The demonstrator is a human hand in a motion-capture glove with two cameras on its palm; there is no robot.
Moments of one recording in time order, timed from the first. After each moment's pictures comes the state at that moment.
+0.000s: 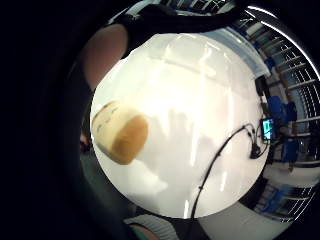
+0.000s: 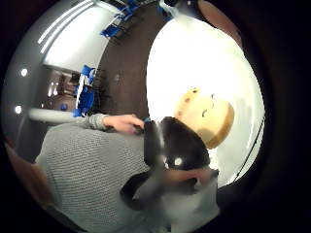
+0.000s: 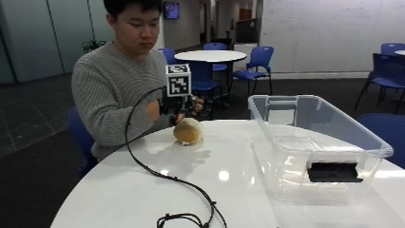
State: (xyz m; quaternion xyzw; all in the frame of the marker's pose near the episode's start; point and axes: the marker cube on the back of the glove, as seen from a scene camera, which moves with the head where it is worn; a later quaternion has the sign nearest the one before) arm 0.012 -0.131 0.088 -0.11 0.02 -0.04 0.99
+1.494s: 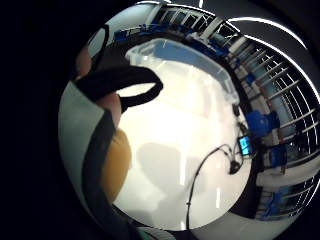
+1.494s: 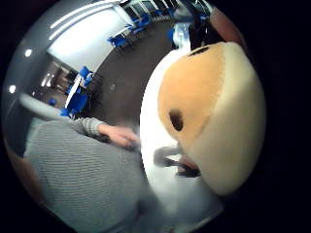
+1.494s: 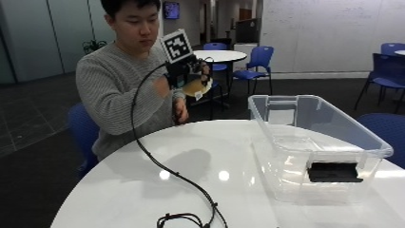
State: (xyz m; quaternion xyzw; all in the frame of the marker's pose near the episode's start) arm 0.012 -0.197 -0.019 0.06 0.11 -0.11 0.99
